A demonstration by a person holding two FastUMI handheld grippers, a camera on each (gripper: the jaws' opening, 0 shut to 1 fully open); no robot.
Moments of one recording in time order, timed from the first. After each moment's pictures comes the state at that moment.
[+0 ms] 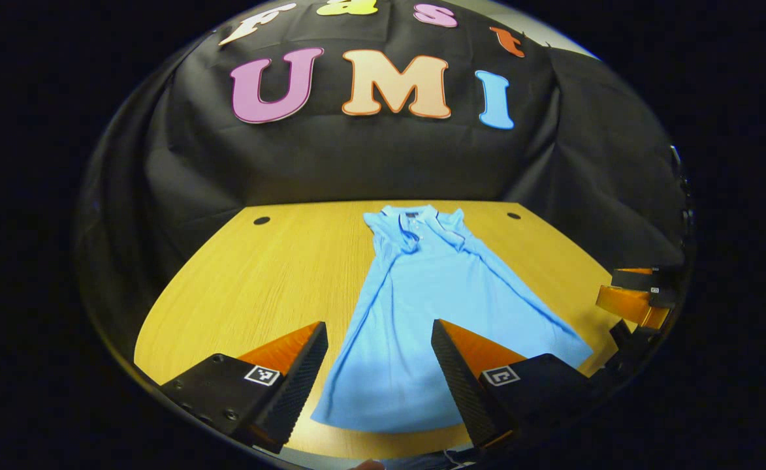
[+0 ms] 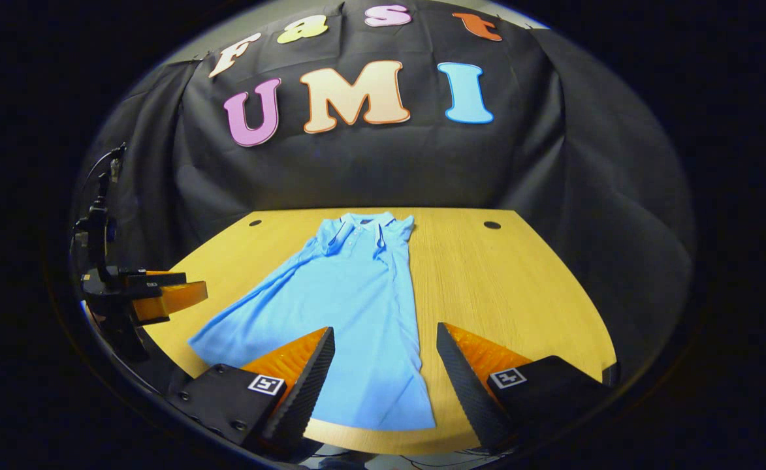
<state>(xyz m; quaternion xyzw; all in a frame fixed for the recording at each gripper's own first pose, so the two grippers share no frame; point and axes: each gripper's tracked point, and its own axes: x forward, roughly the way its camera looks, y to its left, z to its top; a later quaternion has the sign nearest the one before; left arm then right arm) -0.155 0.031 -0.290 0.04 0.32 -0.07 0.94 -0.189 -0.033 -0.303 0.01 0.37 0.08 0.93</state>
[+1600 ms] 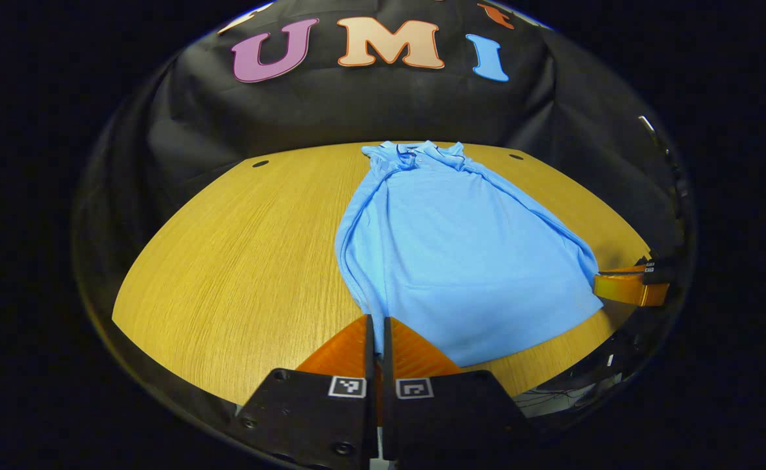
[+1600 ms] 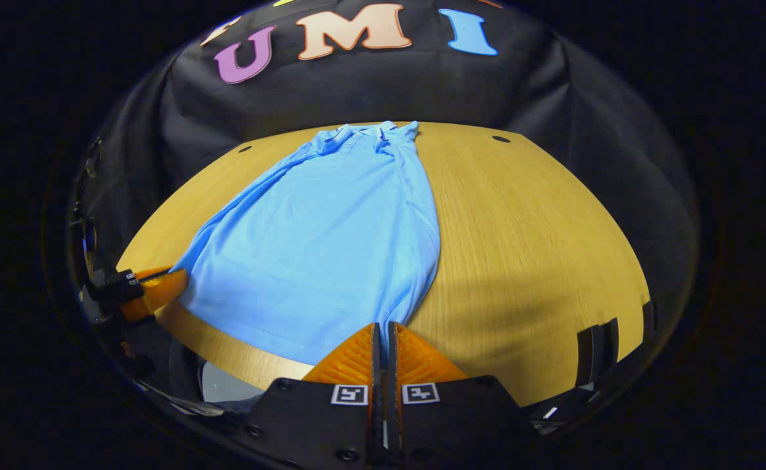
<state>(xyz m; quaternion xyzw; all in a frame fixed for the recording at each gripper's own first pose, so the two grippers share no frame) -0.219 0.022 -0.384 0.05 0.38 -0.05 0.92 -0.266 -0.009 -0.397 0.00 0.50 0.08 0.86</state>
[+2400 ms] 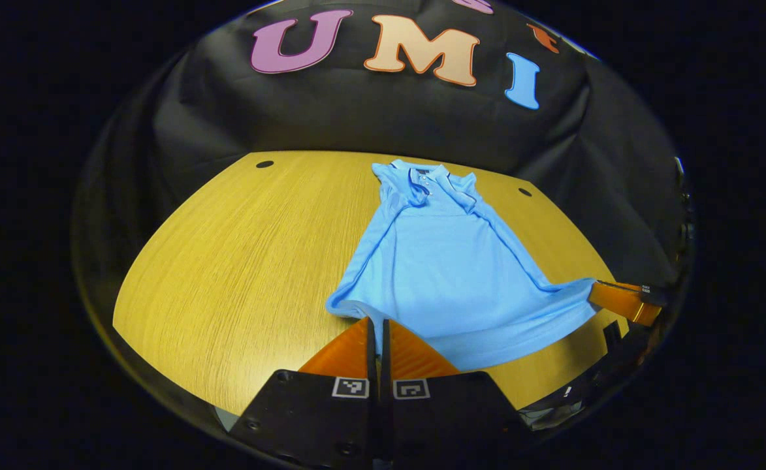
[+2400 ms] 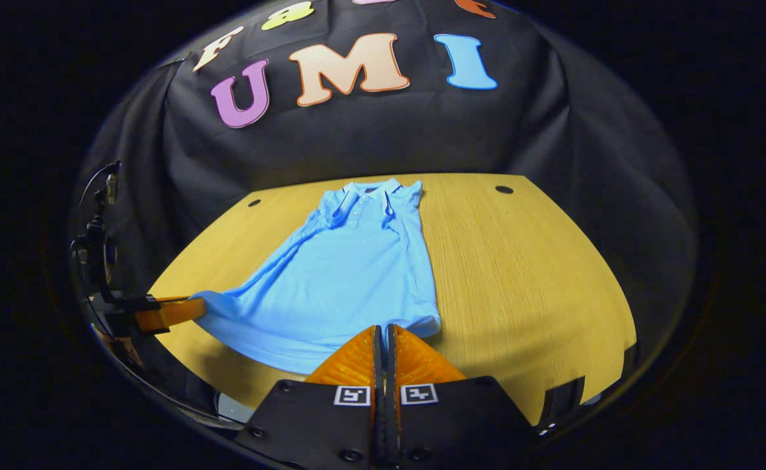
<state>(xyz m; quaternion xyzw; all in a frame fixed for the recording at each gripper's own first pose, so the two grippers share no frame) -0.149 0.017 -0.310 -0.03 0.39 -0.06 0.92 -0.159 0.002 -0.306 0.03 0.41 0.08 0.91</state>
